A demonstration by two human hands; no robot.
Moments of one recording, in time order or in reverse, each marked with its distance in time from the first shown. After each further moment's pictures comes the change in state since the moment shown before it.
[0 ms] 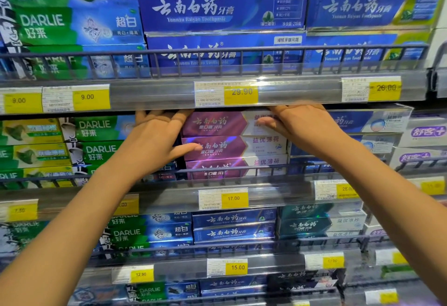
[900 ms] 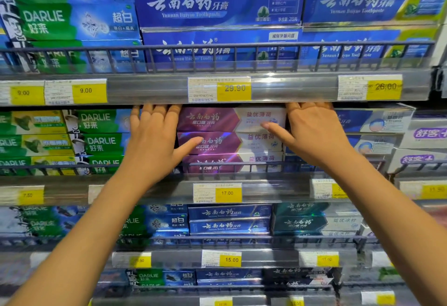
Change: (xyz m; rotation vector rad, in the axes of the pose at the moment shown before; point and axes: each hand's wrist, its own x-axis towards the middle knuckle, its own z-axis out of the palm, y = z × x) left_hand -0.013 0.022 0.019 0.011 0.202 -0.180; right_hand -0.026 0.008 0.006 -0.072 0.100 0.158
